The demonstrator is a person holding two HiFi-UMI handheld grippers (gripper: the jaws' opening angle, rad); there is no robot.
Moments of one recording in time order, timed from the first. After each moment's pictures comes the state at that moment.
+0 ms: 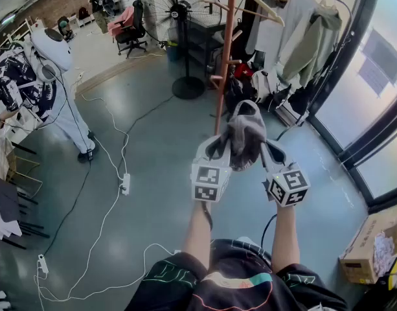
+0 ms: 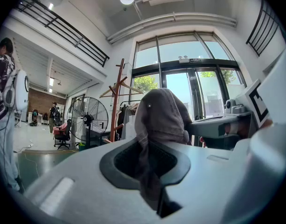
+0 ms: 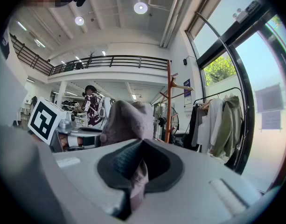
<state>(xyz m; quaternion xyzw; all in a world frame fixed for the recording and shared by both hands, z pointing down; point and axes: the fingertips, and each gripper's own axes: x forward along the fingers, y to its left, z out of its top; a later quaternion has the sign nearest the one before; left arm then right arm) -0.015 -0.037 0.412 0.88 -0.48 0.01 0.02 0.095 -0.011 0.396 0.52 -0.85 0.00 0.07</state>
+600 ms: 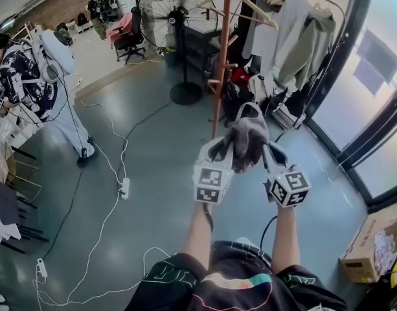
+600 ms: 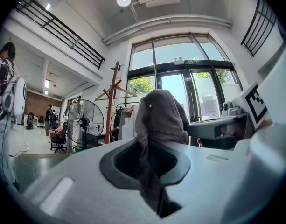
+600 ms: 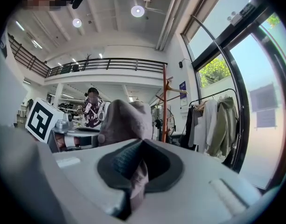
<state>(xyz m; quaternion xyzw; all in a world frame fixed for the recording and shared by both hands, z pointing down) 0.001 -0.020 0.401 0.89 -0.46 0.00 0.01 0.112 0.004 0.389 0.53 -0.84 0.00 0.05</state>
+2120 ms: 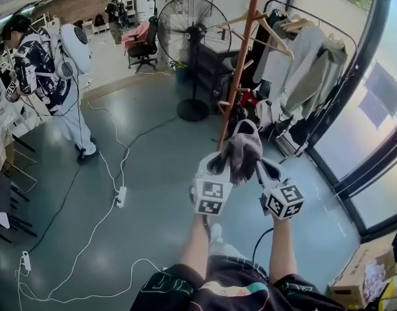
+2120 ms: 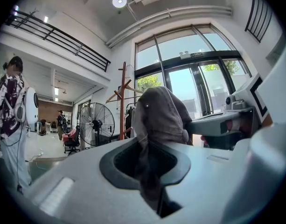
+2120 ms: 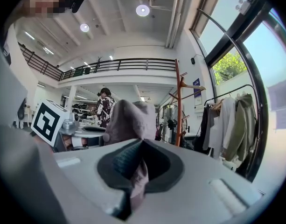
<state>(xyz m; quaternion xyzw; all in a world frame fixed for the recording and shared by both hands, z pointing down) -0.031 -0.053 0.400 0.85 -0.52 0.03 -0.01 0.074 -0.035 0.391 0.46 -0.89 0.00 0.06</state>
